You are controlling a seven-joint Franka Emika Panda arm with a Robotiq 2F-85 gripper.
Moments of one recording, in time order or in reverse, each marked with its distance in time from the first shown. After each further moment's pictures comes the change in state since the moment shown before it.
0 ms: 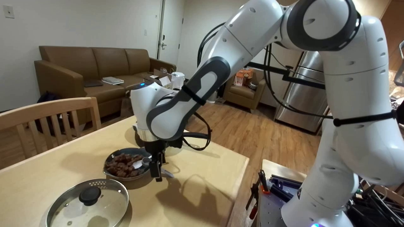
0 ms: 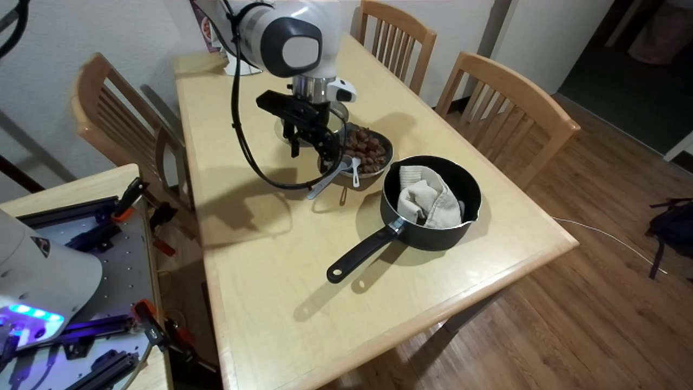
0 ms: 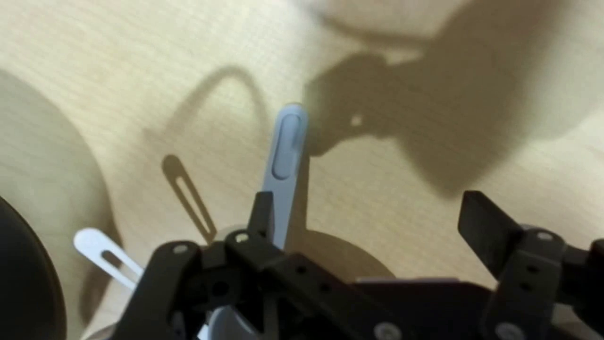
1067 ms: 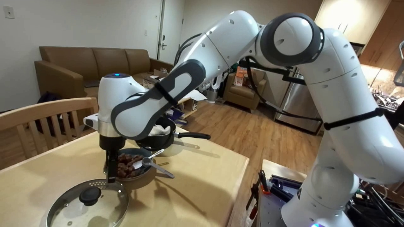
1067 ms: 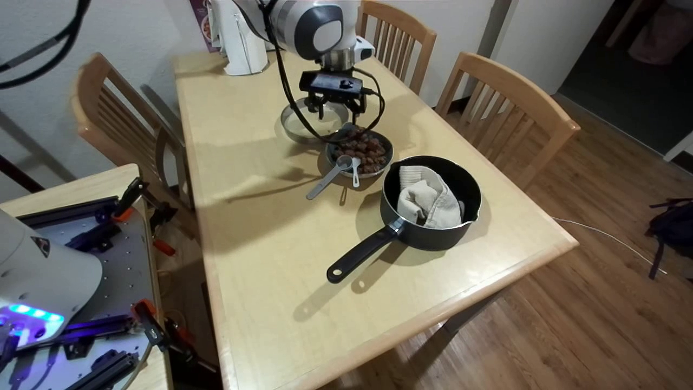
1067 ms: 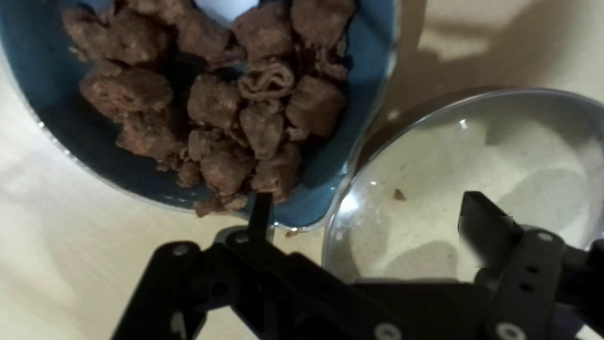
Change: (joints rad) arm -0.106 0.206 0.219 0.337 -0.015 0.118 -0.370
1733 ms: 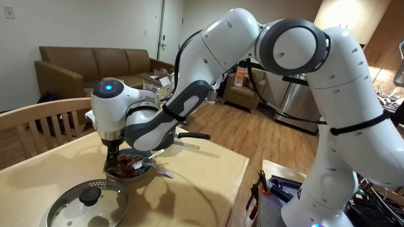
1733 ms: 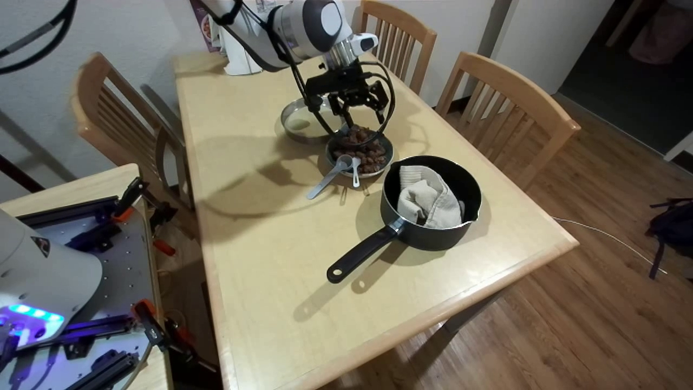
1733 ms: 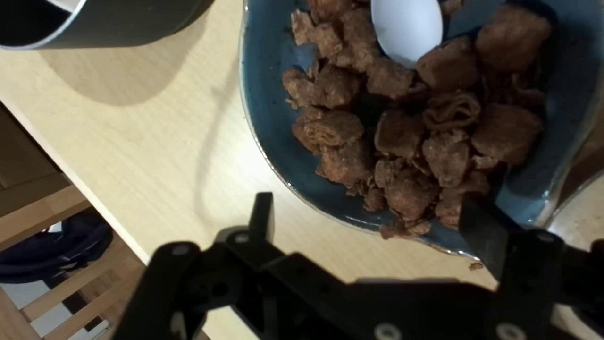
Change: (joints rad) arm 0.240 0.006 -0.292 0.024 -0.465 0.084 0.568
